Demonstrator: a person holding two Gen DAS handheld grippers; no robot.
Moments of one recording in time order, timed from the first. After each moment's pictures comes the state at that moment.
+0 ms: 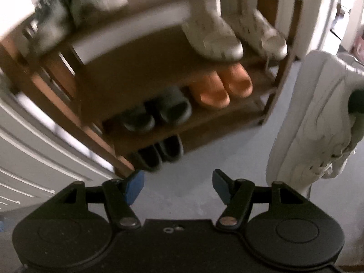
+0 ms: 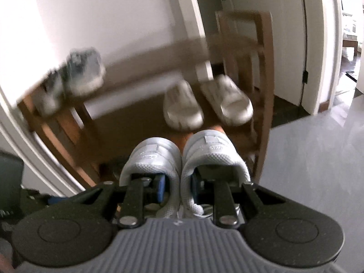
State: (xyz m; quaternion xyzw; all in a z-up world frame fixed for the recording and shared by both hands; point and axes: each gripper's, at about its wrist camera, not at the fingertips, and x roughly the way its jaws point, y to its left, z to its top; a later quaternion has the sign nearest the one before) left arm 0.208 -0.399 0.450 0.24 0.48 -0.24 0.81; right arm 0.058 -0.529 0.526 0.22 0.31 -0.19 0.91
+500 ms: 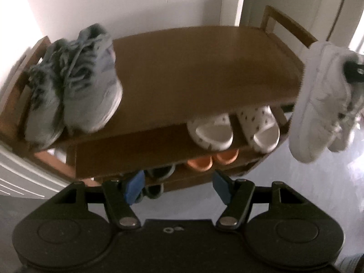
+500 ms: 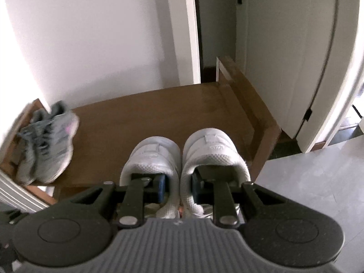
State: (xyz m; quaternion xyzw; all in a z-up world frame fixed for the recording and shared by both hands) left arm 0.309 -0.514 0.546 0.15 0.50 -0.20 0.83; right arm 0.237 -0.738 0.648 0.14 0.42 -0.16 0.88
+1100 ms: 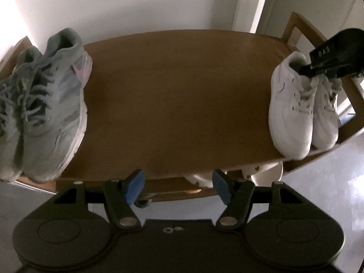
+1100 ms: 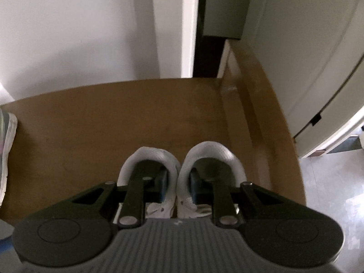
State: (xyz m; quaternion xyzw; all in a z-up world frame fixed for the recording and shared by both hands) left arm 0.381 -0.587 0.527 0.12 0.53 -0.16 0.82; right arm 0.388 -0.813 0.580 0.11 0.52 -0.15 0.84
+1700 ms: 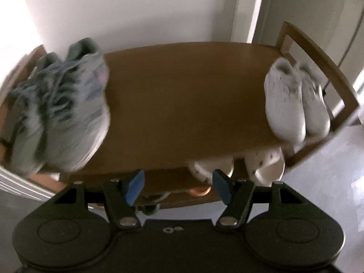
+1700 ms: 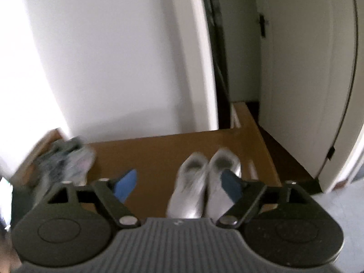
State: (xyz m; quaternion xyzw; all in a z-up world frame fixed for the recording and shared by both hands) left arm 0.322 -0.529 0.540 0.14 0.49 -0.19 0.84; right arm 0.137 -0.723 0.692 0.14 0.29 -0.10 0.94
